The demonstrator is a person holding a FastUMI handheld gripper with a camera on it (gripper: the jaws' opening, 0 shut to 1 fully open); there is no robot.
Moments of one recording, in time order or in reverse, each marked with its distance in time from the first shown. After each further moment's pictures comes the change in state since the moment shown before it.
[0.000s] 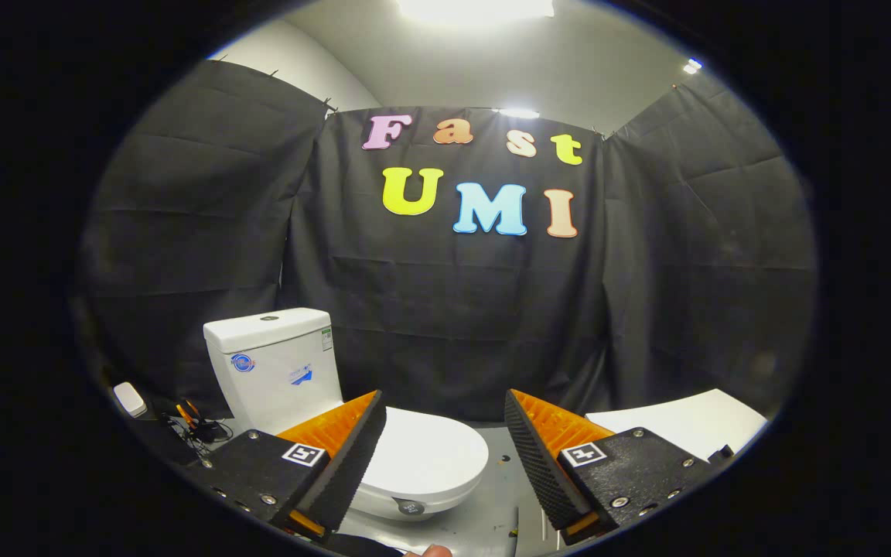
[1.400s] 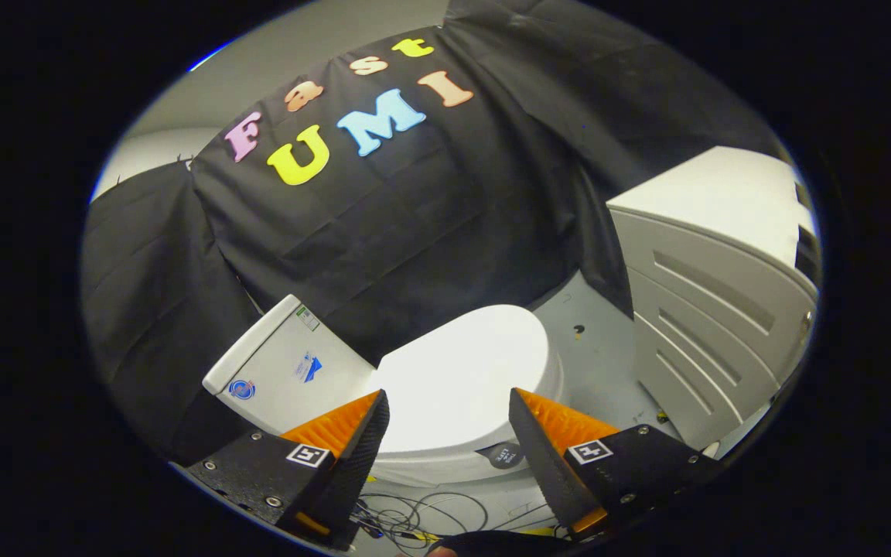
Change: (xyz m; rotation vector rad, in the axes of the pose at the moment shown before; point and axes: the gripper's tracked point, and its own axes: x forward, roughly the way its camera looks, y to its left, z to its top) arm 0.061 0.023 -0.197 0.718 0.299 -0.026
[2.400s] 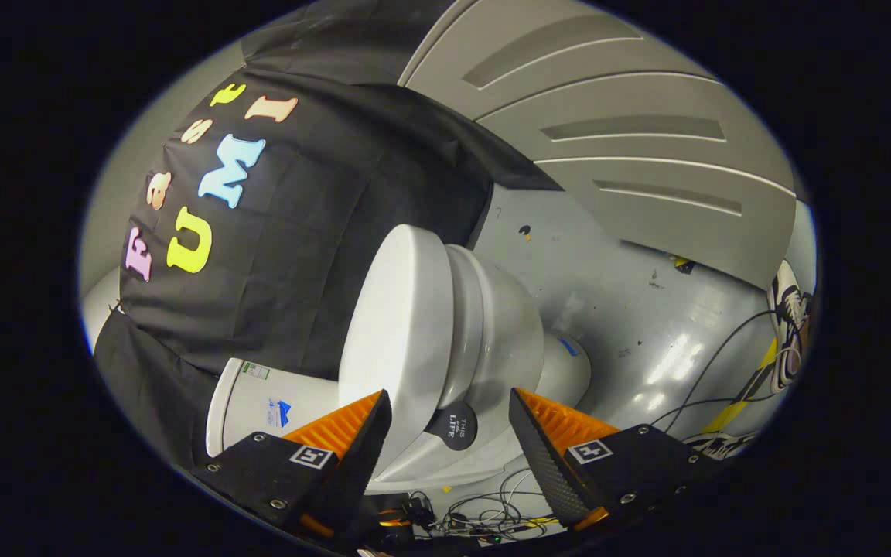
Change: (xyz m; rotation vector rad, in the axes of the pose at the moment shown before) arm 0.078 -0.088 -0.122 0.534 0.063 -0.072
